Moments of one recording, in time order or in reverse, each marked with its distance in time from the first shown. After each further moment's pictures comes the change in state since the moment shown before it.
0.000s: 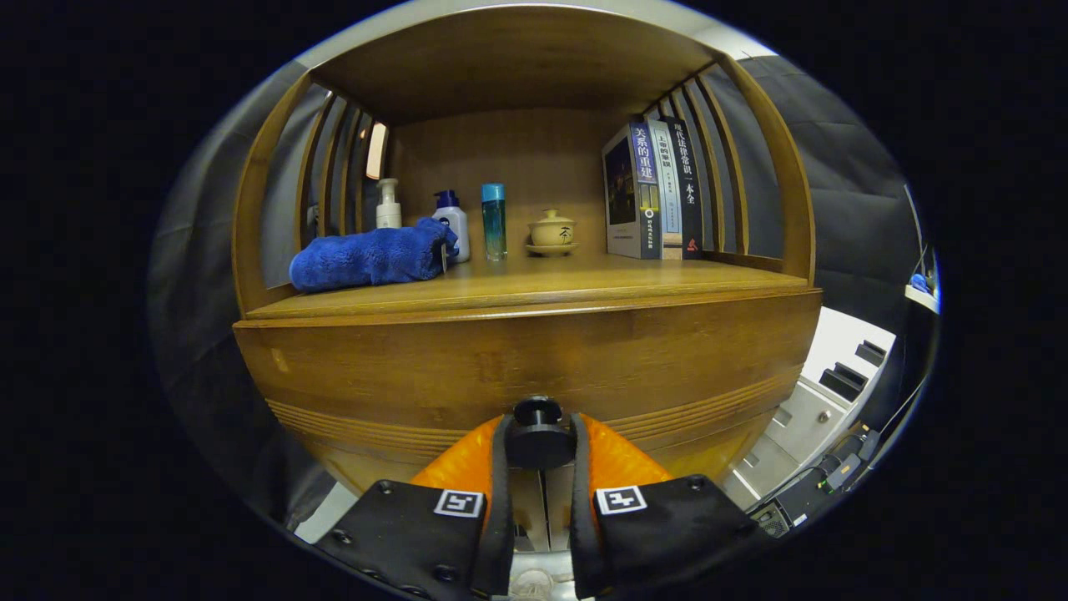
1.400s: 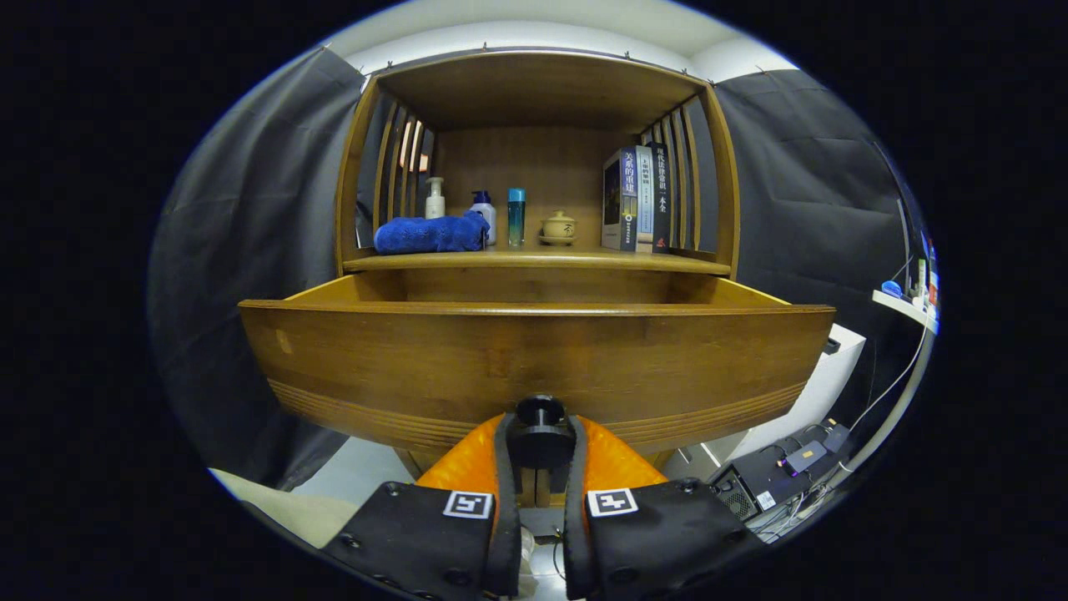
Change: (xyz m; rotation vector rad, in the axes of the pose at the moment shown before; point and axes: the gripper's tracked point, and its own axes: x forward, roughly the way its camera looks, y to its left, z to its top) arm -0.155 -0.004 -0.048 -0.054 0.030 0.012
